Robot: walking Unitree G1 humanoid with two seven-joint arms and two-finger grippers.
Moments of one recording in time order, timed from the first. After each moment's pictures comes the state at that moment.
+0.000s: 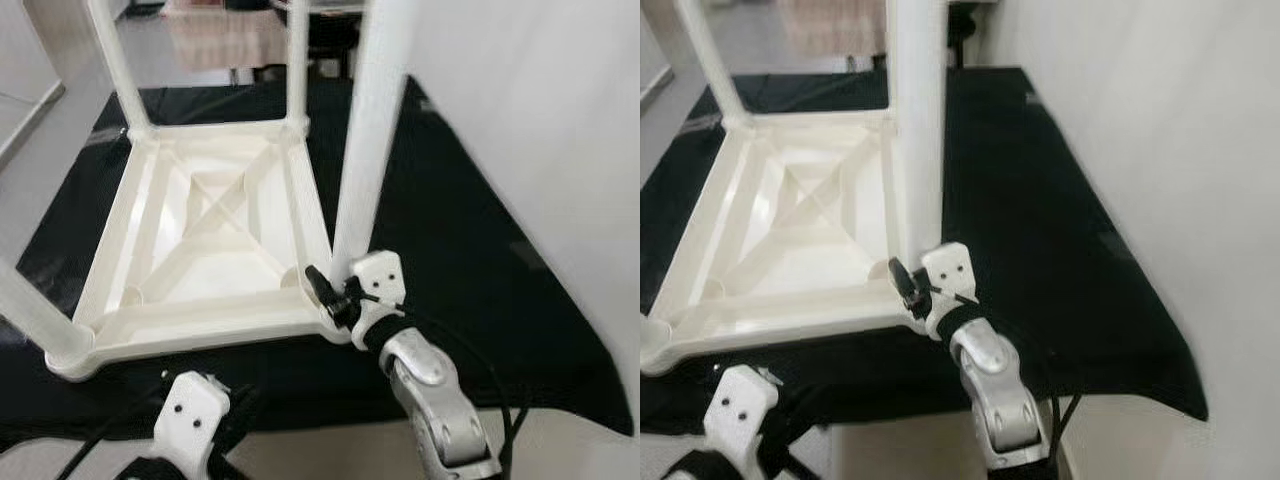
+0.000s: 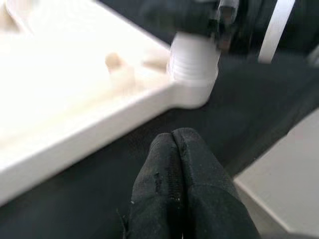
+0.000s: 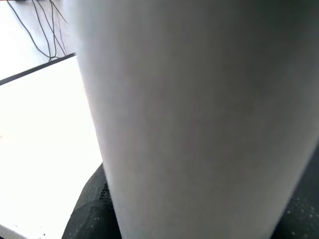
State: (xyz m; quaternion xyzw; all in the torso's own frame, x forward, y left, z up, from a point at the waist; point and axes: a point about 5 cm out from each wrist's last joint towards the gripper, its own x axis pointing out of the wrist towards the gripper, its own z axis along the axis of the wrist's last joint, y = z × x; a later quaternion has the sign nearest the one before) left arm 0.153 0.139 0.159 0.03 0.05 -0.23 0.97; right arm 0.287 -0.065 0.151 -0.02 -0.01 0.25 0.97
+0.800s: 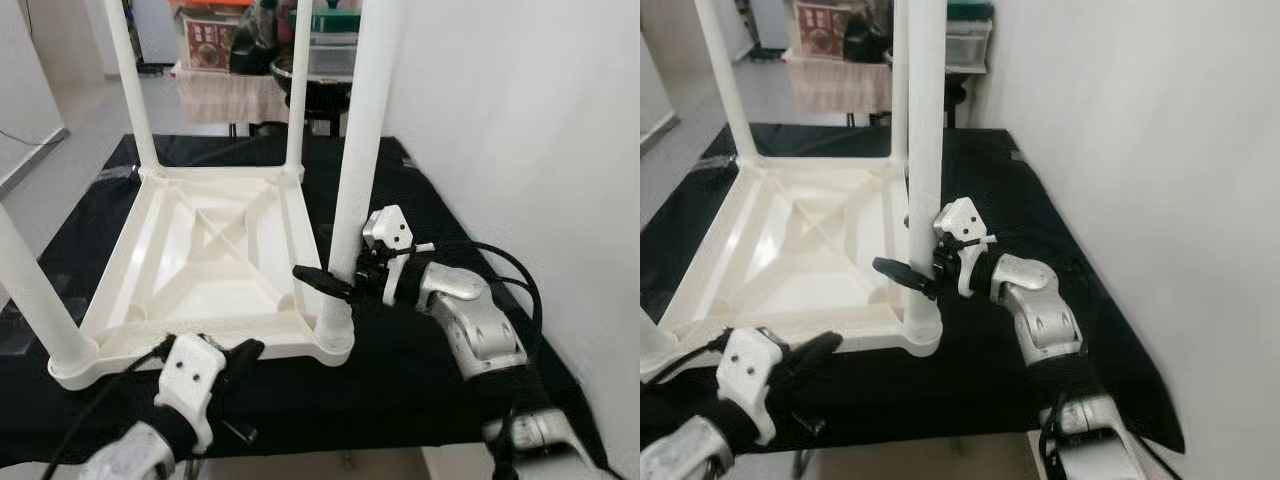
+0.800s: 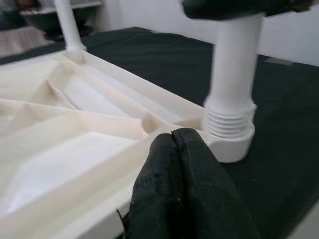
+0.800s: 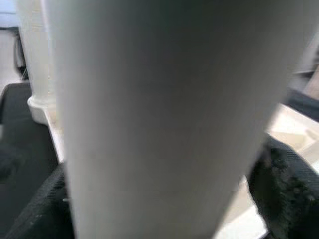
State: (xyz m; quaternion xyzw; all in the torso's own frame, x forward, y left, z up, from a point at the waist) left arm 0.206 0.154 0.159 0.06 -0.02 -0.22 0.97; right arm 0.354 -0.112 0.212 -0.10 -0.03 0.53 0.84
